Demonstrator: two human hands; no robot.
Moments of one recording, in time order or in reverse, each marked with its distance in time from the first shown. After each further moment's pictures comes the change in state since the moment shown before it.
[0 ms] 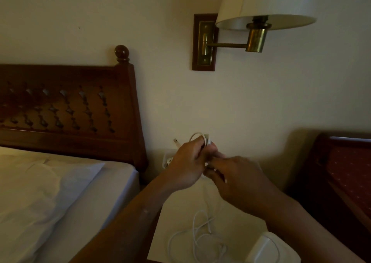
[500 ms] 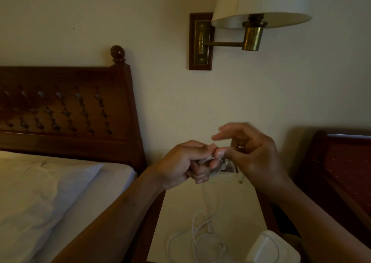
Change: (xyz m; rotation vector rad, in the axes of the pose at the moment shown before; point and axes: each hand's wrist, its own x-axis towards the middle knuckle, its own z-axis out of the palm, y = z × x) left_hand -0.001 0.024 -0.022 -0.669 -0.533 -0.124; right_hand 0.007 0.026 -0.016 0.836 0.368 0.046
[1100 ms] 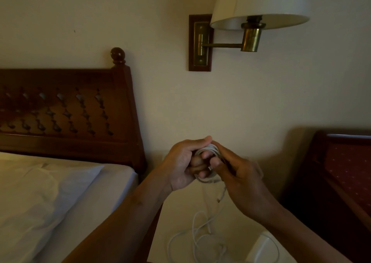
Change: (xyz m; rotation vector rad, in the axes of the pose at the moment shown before) left_hand 0.012 -0.007 0.009 -0.294 0.362 -0.091; right_hand -0.029 -0.007 0.031 0.031 -0.091 0.104
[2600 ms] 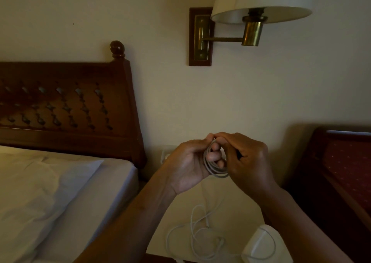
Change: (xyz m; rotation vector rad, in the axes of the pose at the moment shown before) left_hand -0.006 -0.011 0.016 -0.341 -0.131 -0.009; right_hand 0.016 0.008 -0.015 -0.449 0.255 -0.331
